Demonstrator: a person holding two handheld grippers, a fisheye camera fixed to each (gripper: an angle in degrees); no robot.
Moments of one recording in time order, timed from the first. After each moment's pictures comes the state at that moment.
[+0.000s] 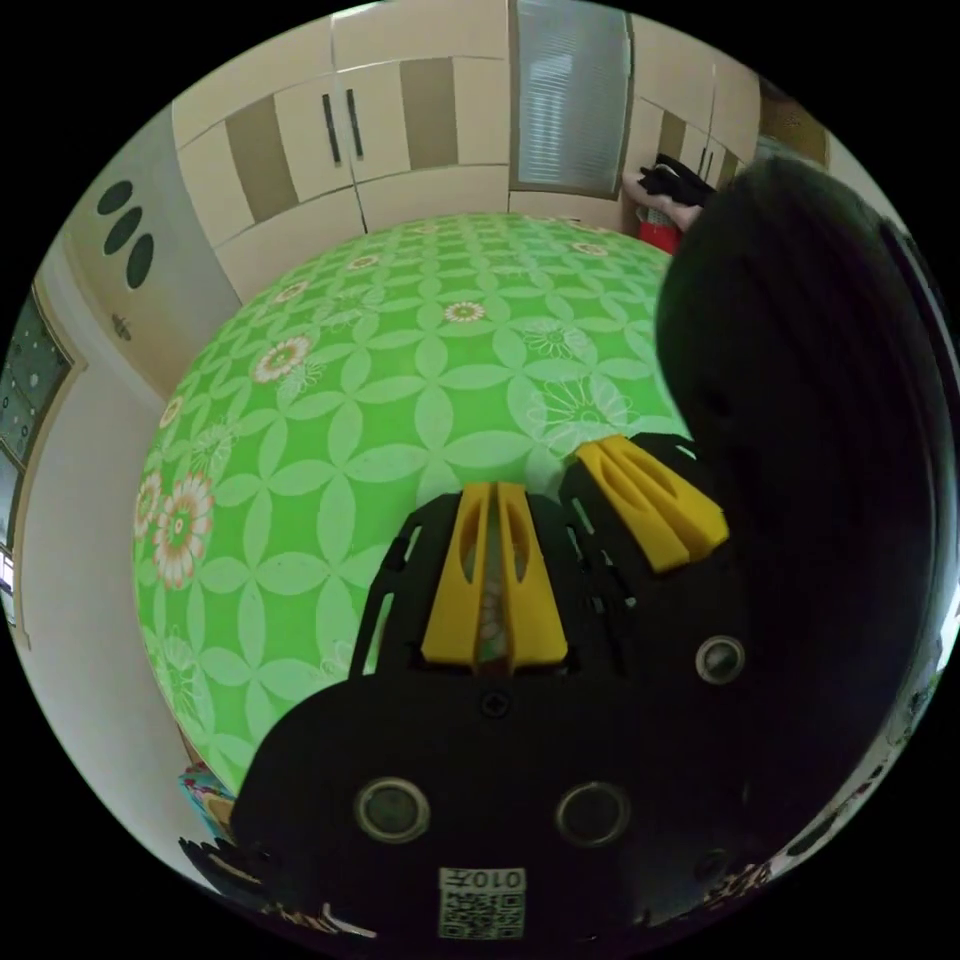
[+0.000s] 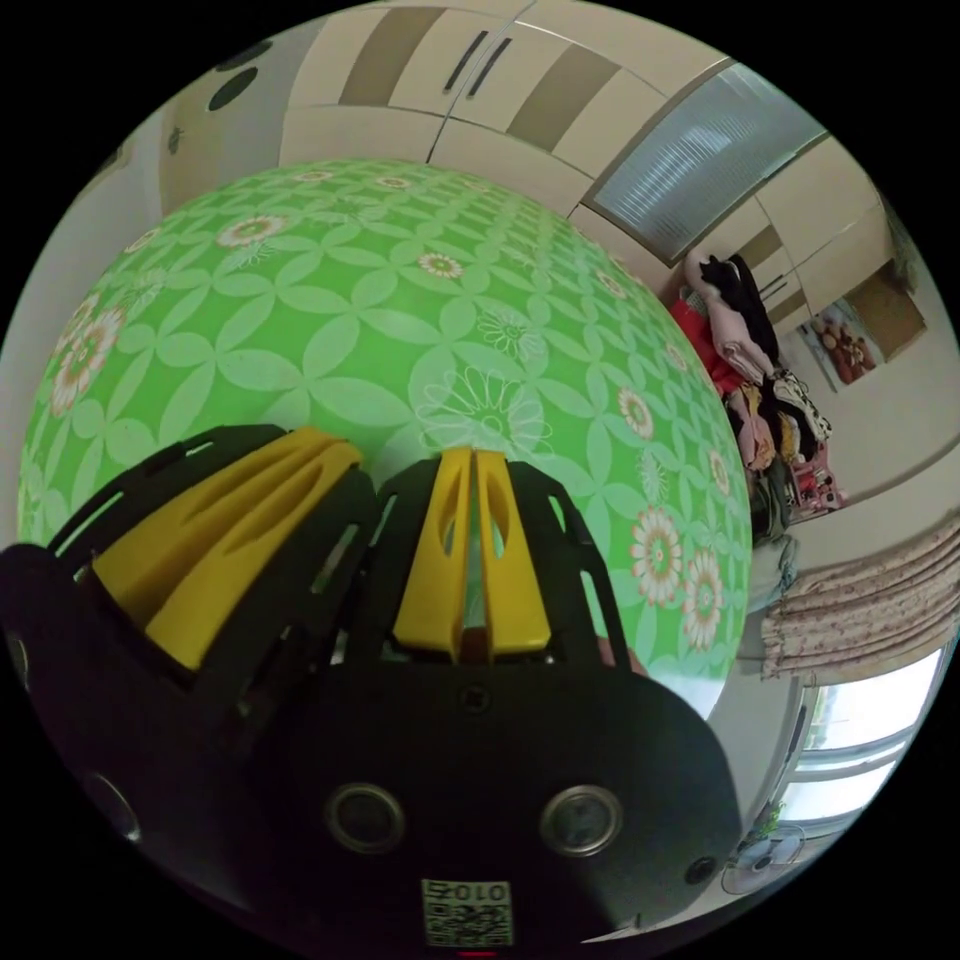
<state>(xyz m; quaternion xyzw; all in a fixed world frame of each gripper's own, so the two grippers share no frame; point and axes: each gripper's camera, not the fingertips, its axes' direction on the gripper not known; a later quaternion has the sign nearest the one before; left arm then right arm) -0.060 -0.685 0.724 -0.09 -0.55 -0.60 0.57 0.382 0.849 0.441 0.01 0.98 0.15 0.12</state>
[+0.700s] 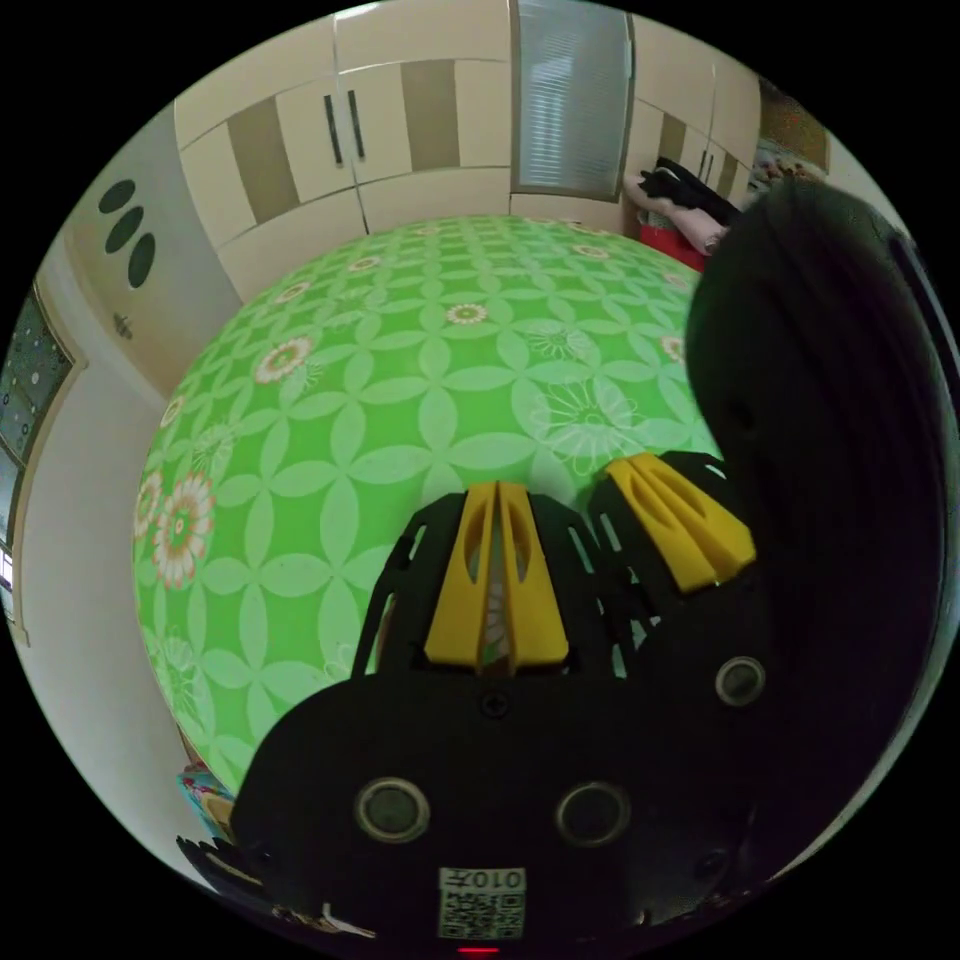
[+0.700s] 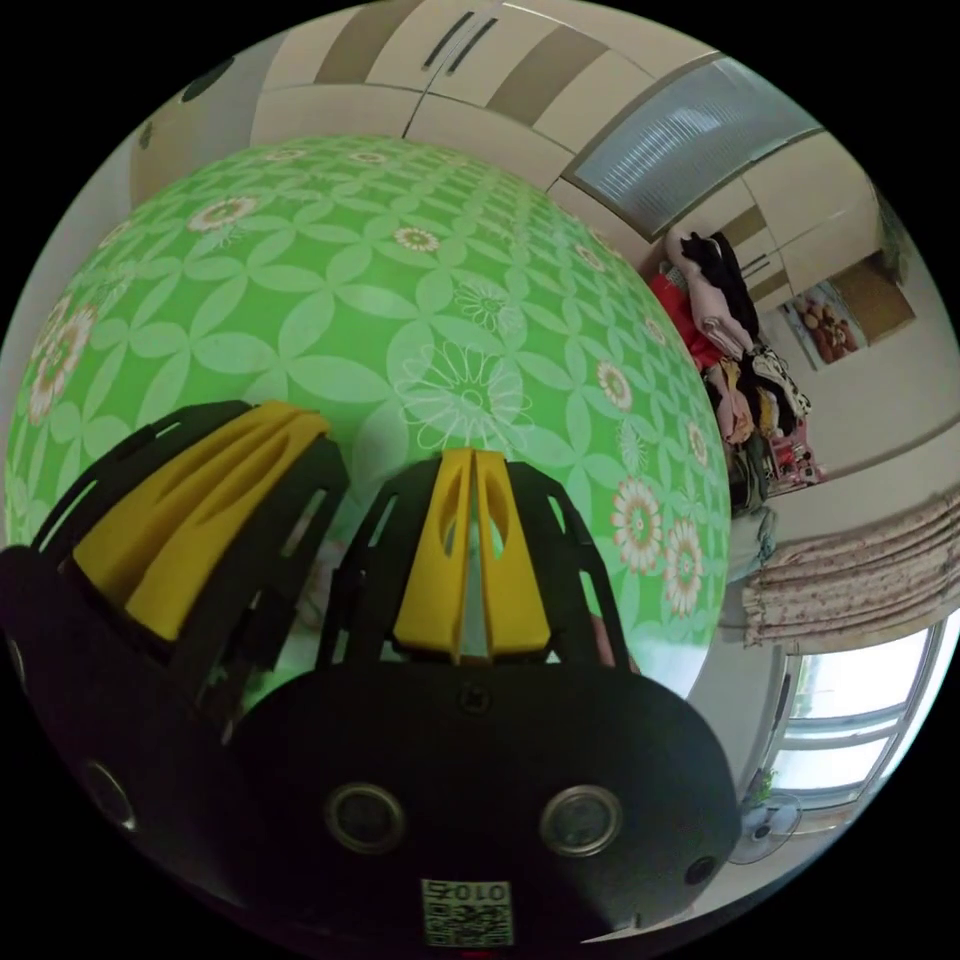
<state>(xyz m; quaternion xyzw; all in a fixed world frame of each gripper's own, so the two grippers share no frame) -0.078 -0.689 0.728 -0.09 -0.56 -0.60 0.56 0.364 0.869 0.427 0.02 0.98 0.19 0.08</state>
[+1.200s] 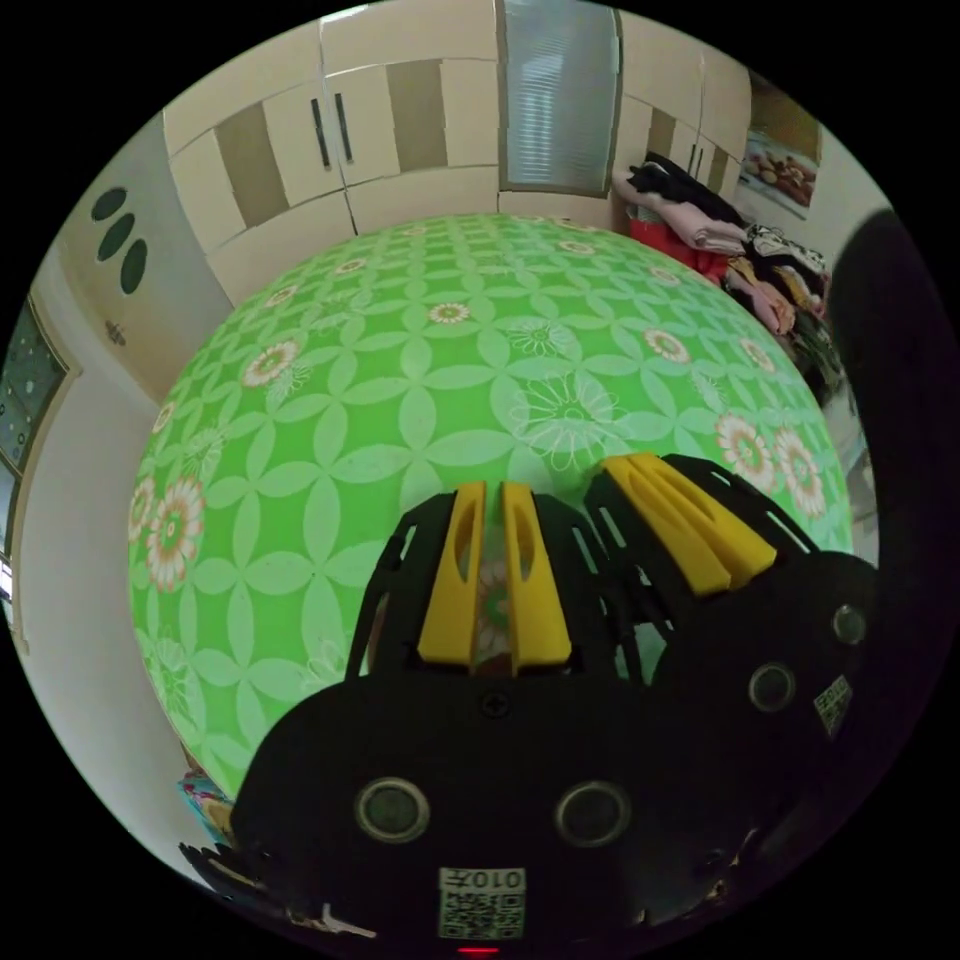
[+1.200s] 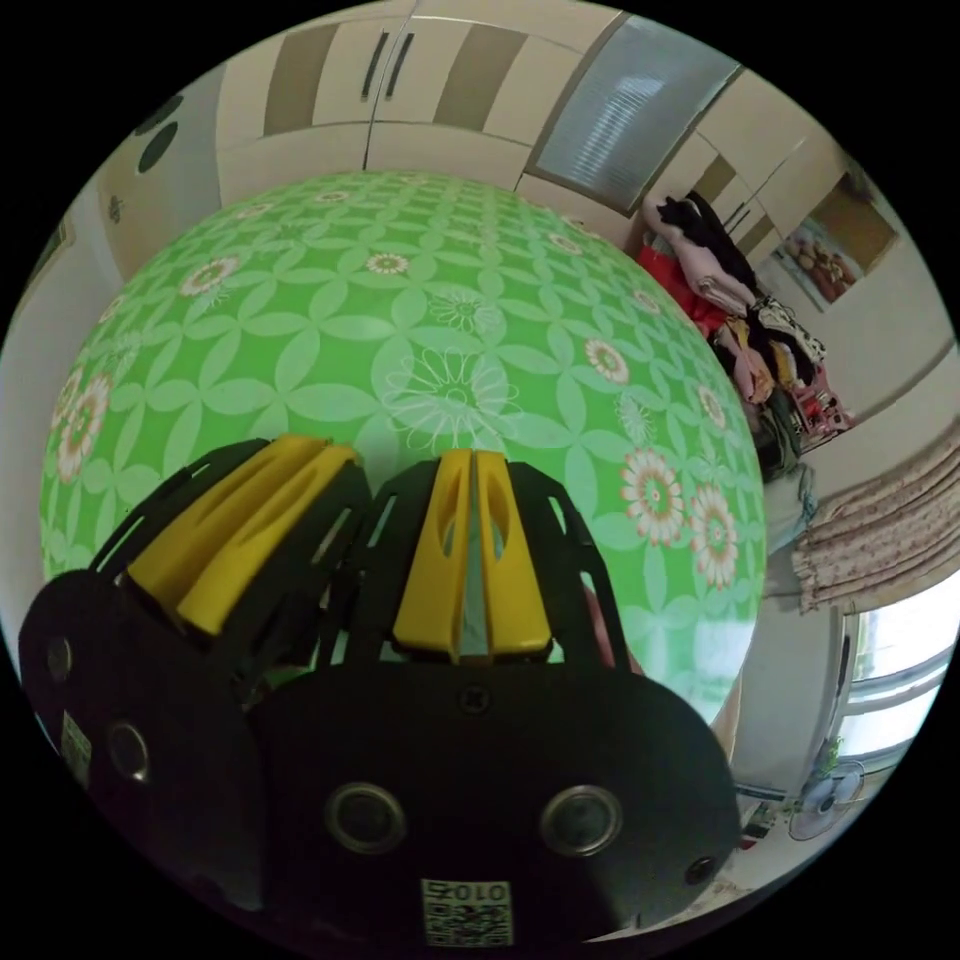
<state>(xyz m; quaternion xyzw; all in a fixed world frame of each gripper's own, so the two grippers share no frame) -0.094 -0.700 0.736 -0.08 -0.55 -0.60 0.58 0.322 0.900 0.415 0.10 0.97 0.18 0.13</state>
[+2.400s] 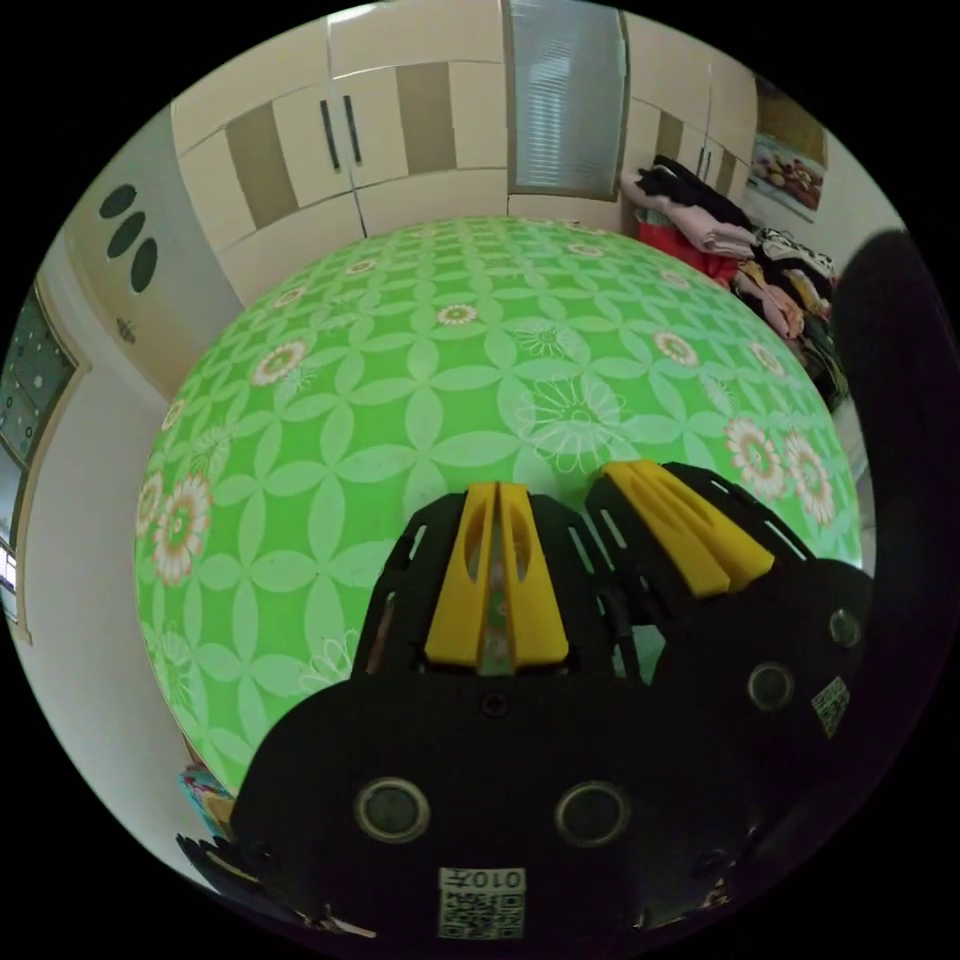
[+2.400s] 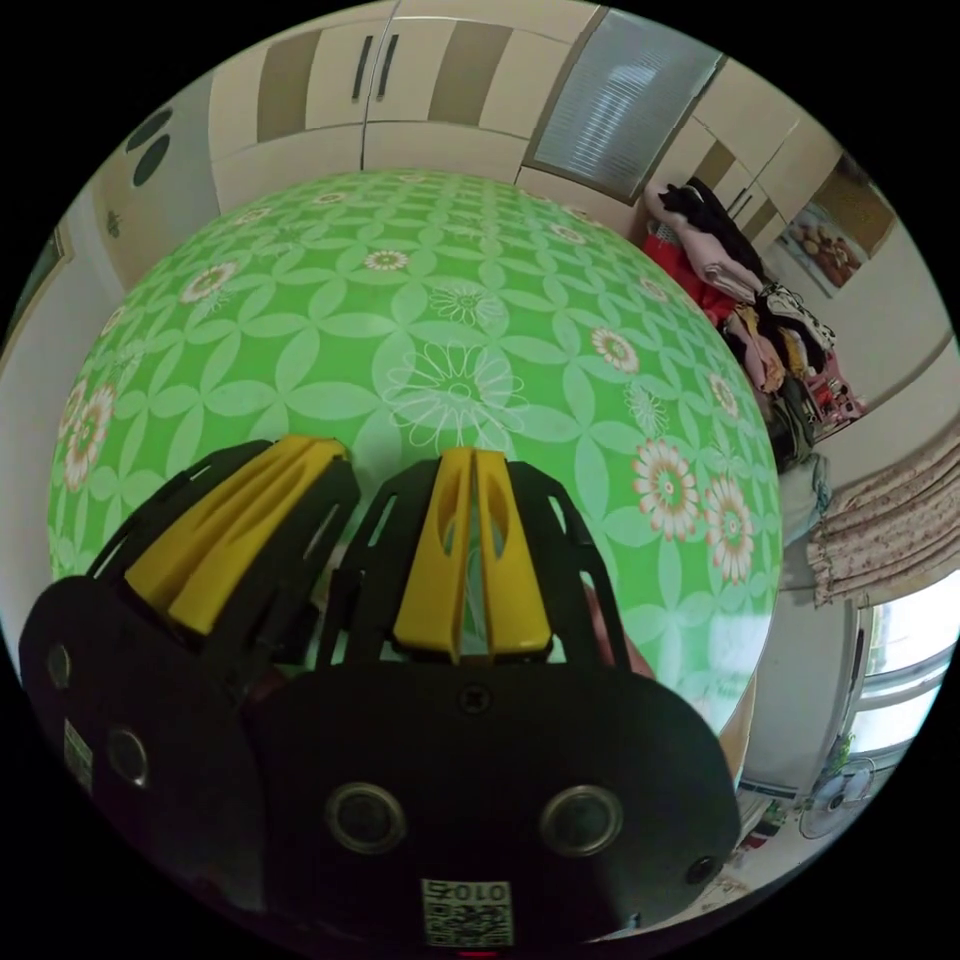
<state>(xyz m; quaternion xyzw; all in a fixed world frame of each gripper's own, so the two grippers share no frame) -0.107 -0.745 0.694 -0.09 -0.56 -0.60 0.57 0.287 0.906 0.438 0.12 0.97 0.18 0.15</state>
